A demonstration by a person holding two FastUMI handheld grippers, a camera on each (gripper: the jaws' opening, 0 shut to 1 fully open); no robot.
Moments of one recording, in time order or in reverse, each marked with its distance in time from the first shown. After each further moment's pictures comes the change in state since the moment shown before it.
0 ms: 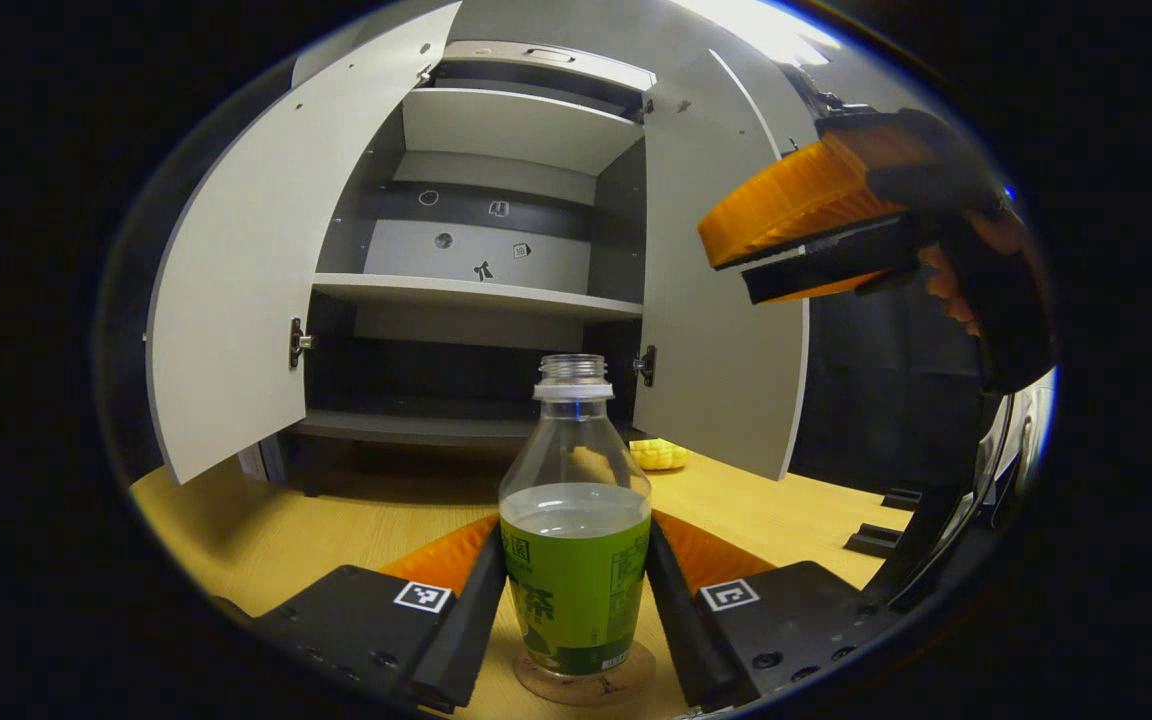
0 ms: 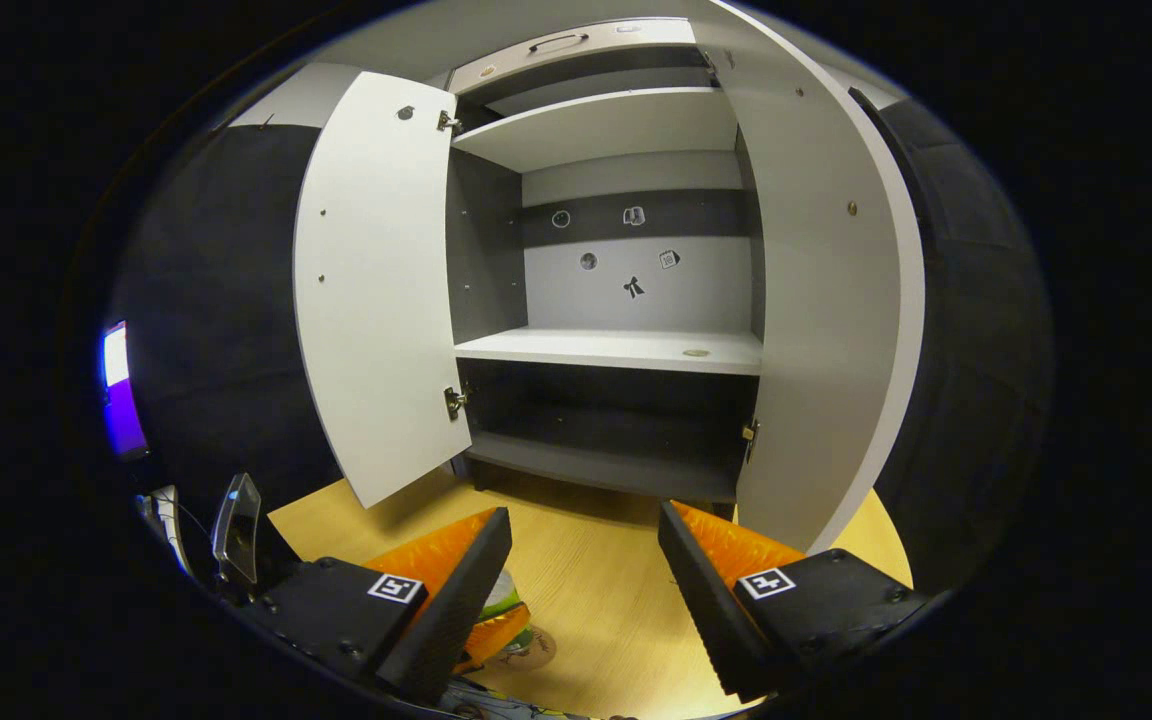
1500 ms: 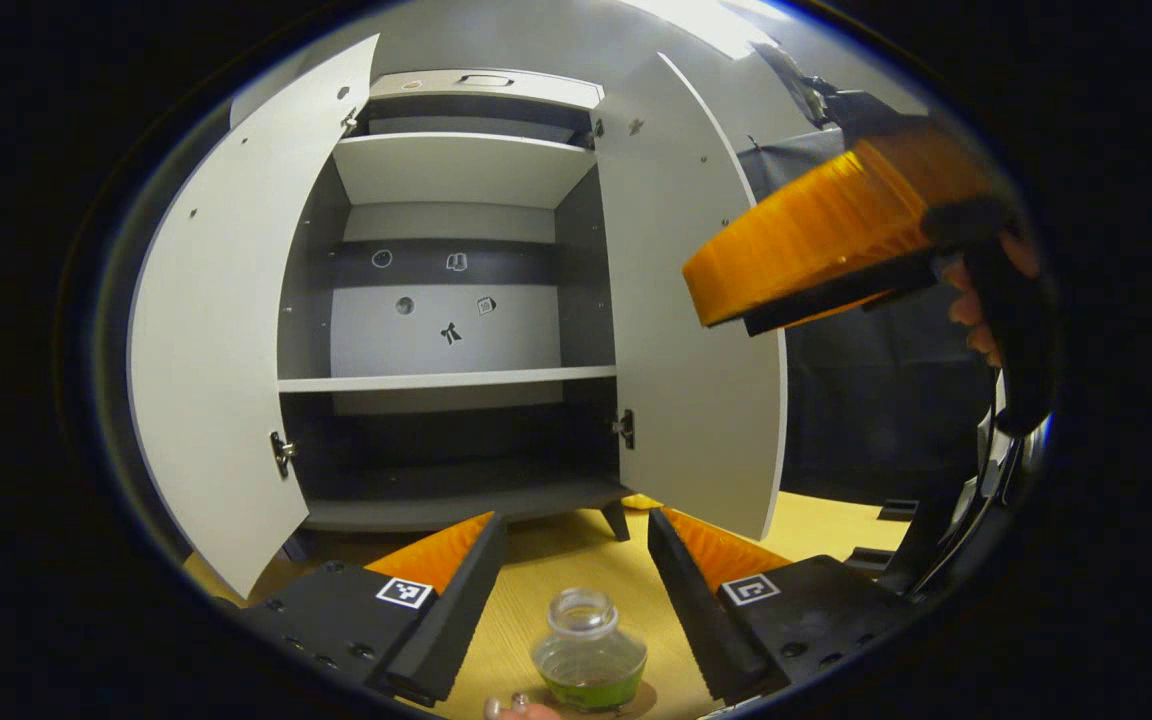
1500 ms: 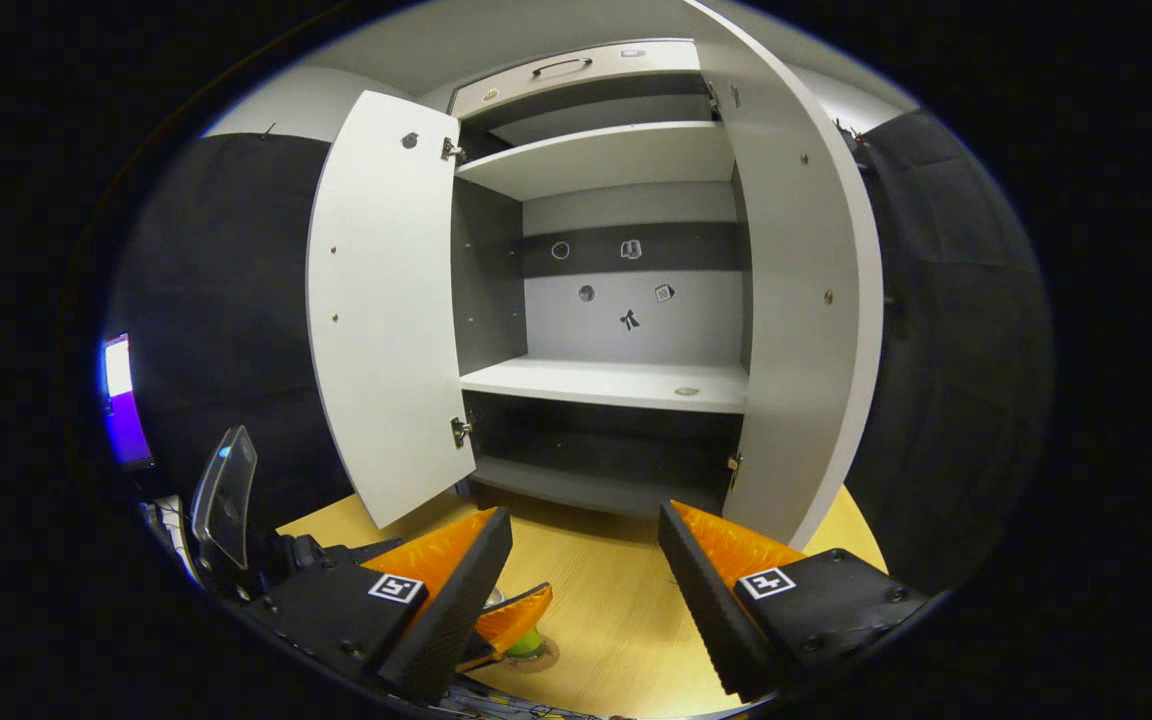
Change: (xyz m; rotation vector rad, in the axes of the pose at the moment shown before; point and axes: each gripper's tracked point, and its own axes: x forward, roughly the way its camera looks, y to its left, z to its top) left arm 0.009 -0.021 0.121 0.116 -0.047 -0.053; right arm -0.041 -0.001 0.066 -0.026 -0.087 -0.037
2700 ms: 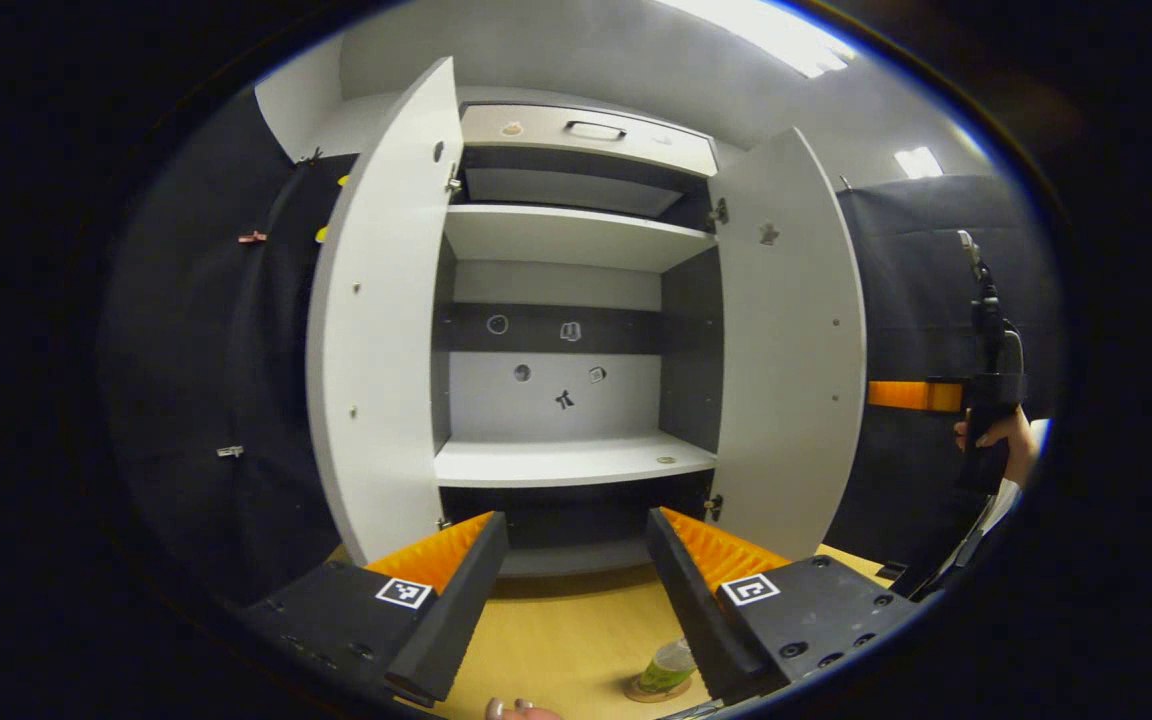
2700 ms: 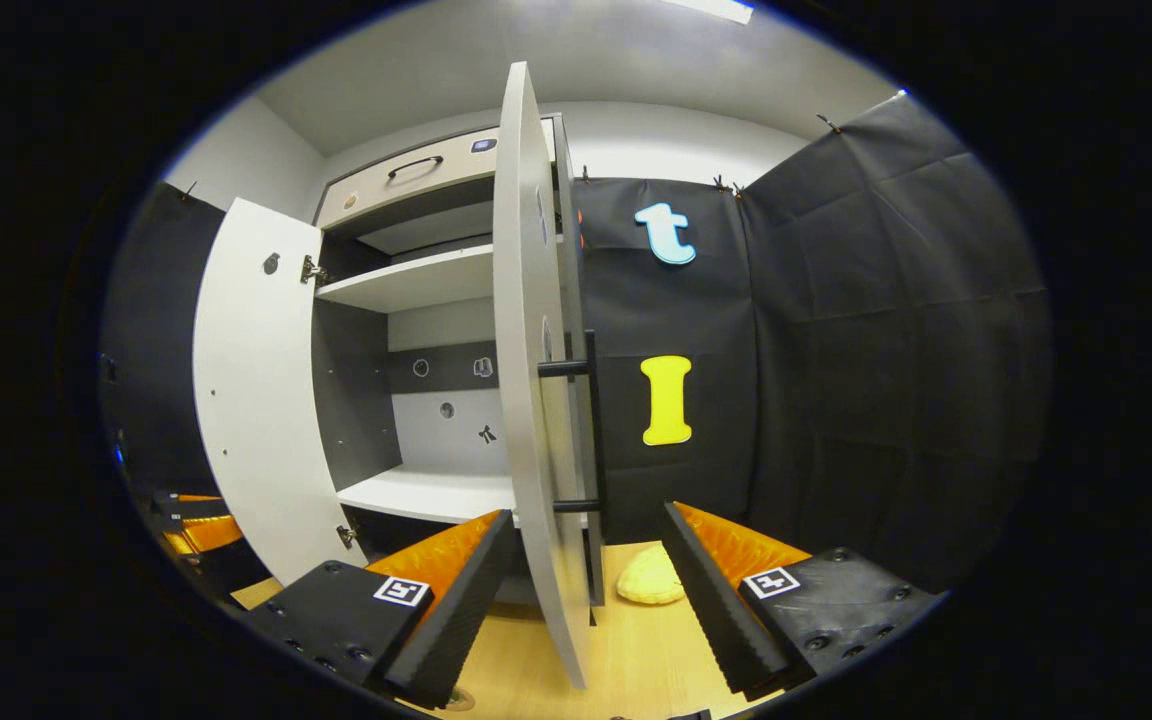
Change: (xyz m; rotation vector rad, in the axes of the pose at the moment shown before) left arm -0.113 0.139 0.152 -0.077 0.031 0.276; right arm -0.043 -0.159 0.115 0.068 -0.231 -0.301
